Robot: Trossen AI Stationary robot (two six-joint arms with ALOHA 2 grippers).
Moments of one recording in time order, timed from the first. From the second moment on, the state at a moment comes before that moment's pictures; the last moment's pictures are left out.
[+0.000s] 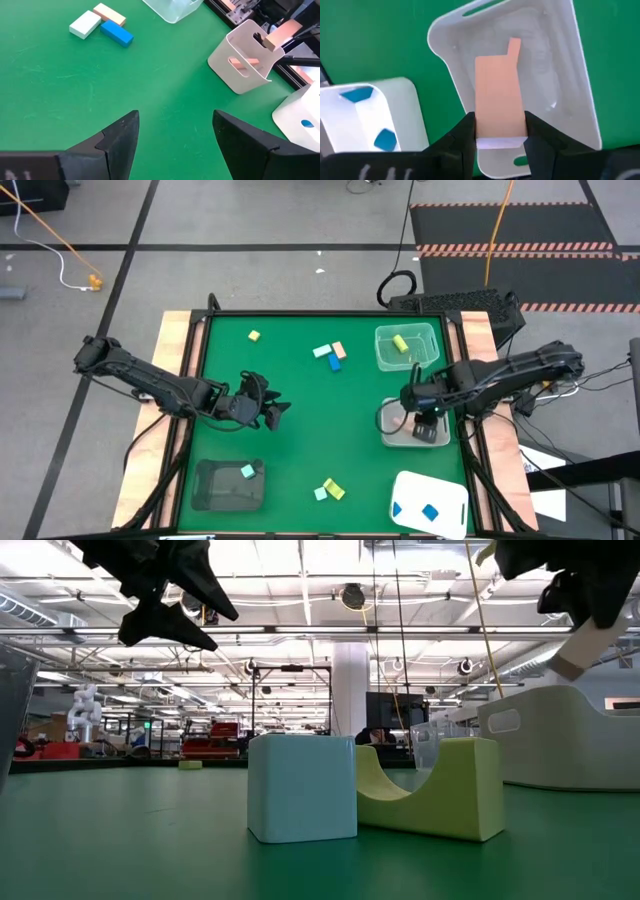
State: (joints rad) left arm -0.31 1.19 0.76 -0.28 -0.54 -0.97; right arm 0.22 1.18 1.06 -1.30 -0.12 0.61
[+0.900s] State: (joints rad) left arm -0.31 1.19 0.76 -0.28 -0.54 -1.01; right arm 0.20 1.18 0.96 -1.07 0.00 0.62
